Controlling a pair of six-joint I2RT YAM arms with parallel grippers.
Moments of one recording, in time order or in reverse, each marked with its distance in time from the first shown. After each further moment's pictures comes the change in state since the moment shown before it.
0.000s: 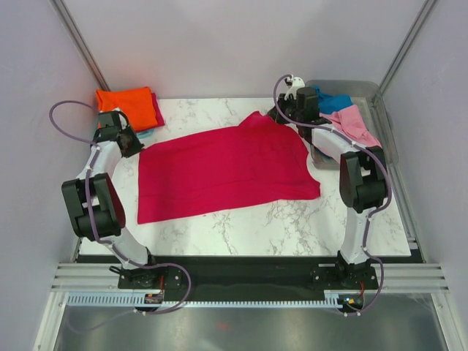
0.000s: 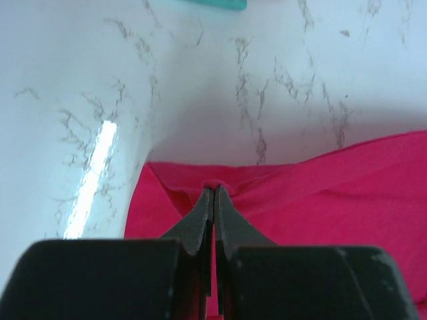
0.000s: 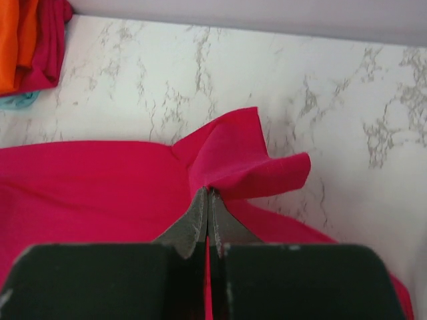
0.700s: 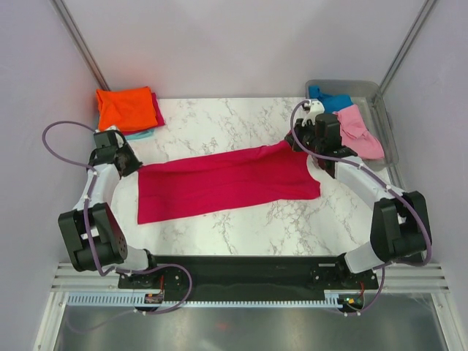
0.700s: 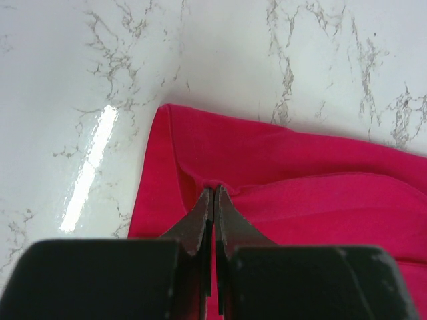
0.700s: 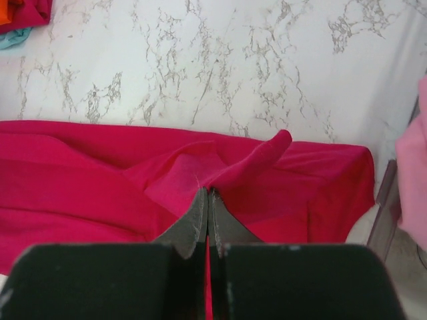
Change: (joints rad) left arm 0.041 -0.282 -0.285 -0.014 0.009 -0.004; right arm 0.000 -0.532 -0.538 -0.066 0.066 -0.045
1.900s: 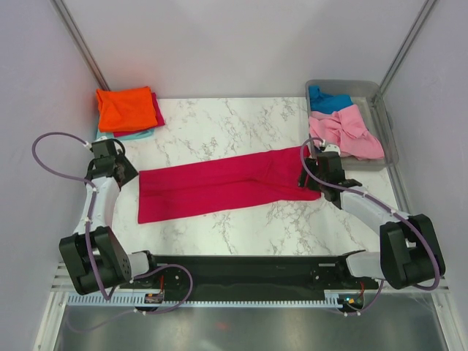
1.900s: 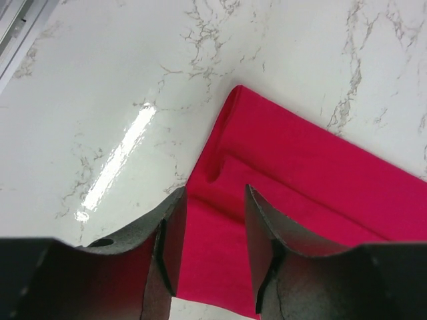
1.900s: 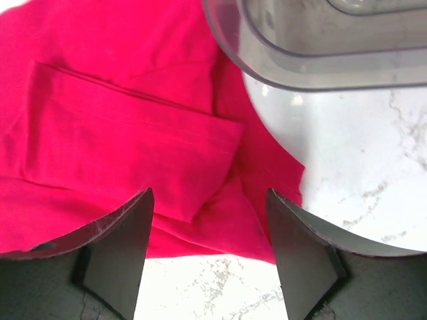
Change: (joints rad) left arm 0.006 -0.163 -0.098 -0.081 -0.212 -0.063; right arm 0.000 -0.210 -0.401 -0.140 0.322 0.174
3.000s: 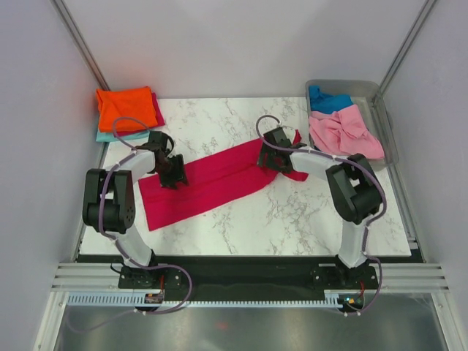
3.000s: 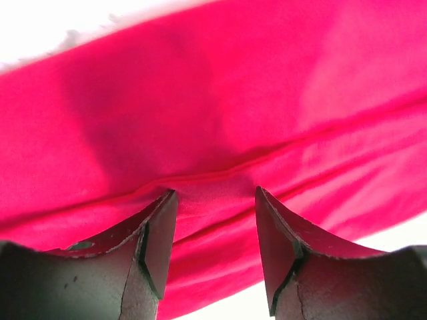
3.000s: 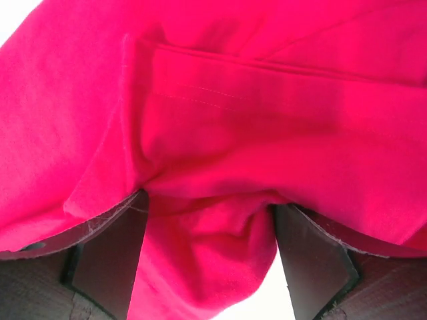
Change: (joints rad) left arm -0.359 0.483 0.187 -0.105 0.285 0.088; right arm 0.254 0.584 0.554 -0.194 0.139 0.315
